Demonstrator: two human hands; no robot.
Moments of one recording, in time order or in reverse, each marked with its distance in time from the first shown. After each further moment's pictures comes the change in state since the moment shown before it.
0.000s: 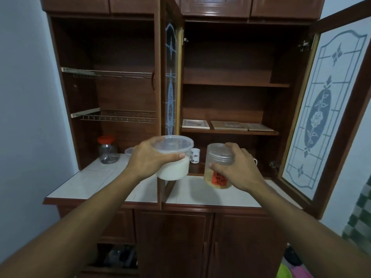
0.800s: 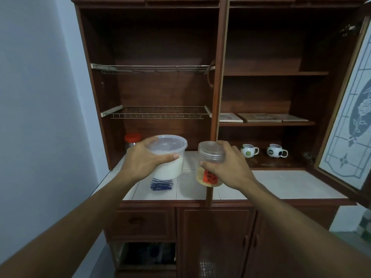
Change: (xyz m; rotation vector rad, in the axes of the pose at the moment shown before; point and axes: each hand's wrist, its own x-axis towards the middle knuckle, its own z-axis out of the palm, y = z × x) left_hand 0.032 -0.147 -0.149 0.066 0.008 -0.034; right_hand -0.011 -0.157 0.155 0.047 -0.025 0.017
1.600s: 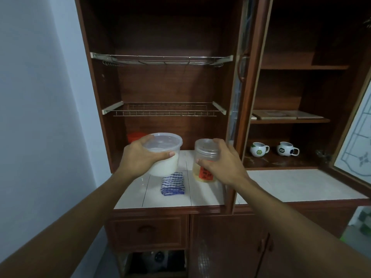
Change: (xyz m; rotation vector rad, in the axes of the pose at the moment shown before) left_hand 0.080 -0.097 -0.021 -0.030 -0.029 0.027; right_hand 0.055 -0.037 0.092 -0.025 0.011 0.051
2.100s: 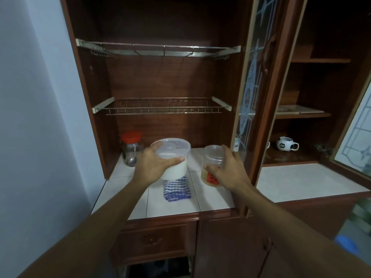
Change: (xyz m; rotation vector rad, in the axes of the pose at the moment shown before) left_hand 0.056 -0.062 0.037 -0.031 -0.056 0.007; right_hand 0.040 0.014 0.067 -0.043 0.045 0.169
